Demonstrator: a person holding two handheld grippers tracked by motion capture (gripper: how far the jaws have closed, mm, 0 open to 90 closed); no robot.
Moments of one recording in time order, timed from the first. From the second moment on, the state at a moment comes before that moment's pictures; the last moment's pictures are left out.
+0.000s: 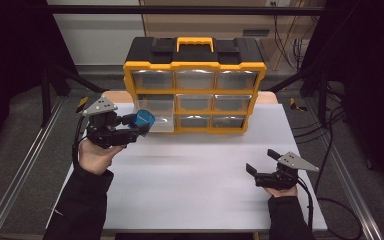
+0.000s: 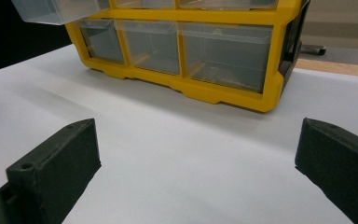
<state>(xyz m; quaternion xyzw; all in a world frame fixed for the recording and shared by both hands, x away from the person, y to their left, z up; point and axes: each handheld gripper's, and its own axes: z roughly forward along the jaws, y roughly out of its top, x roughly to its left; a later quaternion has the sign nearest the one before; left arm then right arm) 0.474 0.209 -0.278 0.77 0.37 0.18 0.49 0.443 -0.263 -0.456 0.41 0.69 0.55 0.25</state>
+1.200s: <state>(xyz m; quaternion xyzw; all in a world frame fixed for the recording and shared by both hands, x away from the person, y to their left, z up) 0.539 0.195 -0.267 0.77 0.38 0.20 0.48 0.443 -0.263 -0.456 0.41 0.69 0.55 0.25</state>
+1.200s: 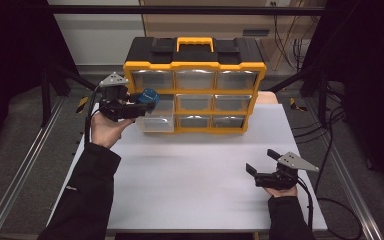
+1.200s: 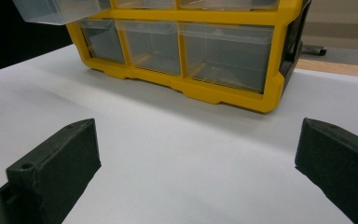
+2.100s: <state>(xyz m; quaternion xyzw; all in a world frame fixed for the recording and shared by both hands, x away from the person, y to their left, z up) 0.569 0.194 -0.305 0.79 0.39 0.19 0.43 0.442 -0.264 -0.456 0.41 0.69 0.55 0.25</state>
